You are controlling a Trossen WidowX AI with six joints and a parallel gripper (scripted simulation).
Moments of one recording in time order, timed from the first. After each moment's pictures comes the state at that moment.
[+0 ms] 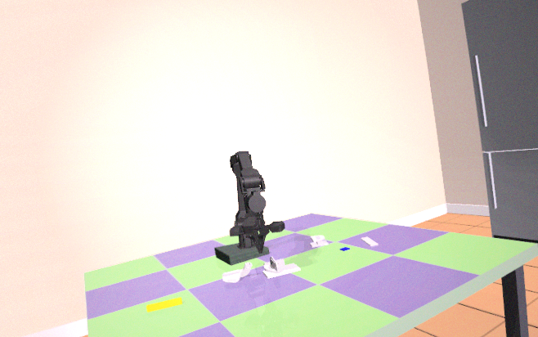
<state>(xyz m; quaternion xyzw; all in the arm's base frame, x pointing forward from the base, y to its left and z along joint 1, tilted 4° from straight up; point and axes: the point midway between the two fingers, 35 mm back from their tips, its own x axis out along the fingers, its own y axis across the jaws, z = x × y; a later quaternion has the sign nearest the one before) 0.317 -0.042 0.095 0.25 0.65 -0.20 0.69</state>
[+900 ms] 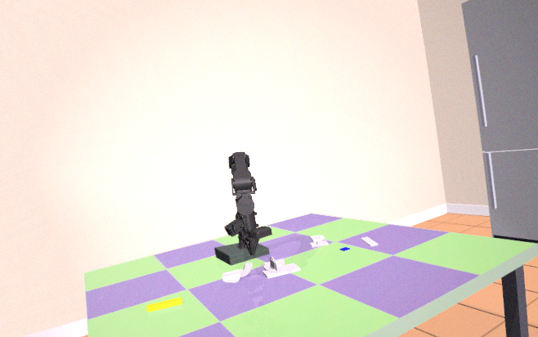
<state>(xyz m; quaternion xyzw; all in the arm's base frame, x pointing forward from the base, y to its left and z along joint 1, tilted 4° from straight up) 0.320 -0.074 0.094 0.45 0.56 -0.39 0.57</state>
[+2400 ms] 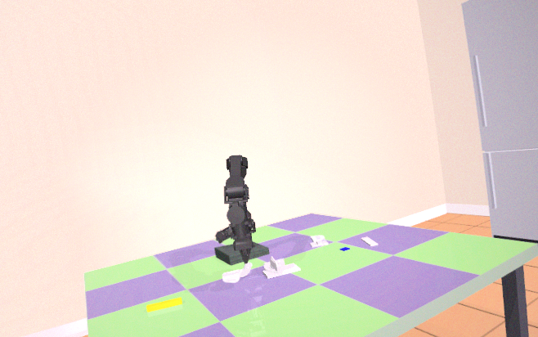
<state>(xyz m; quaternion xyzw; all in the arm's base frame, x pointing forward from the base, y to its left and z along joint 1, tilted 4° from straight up) 0.326 -0.102 0.072 0.58 0.44 -0.53 0.43</state>
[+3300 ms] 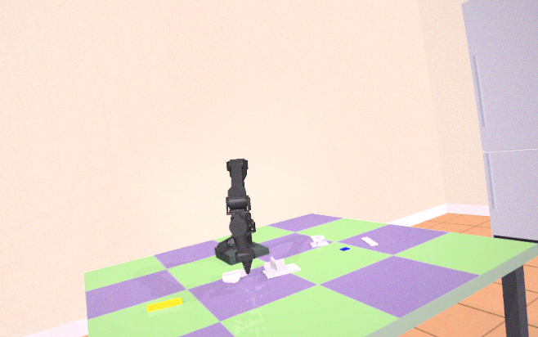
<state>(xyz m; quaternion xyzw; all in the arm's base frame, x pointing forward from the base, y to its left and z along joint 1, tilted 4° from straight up) 0.325 -0.099 0.034 0.58 0.44 -0.53 0.43</state>
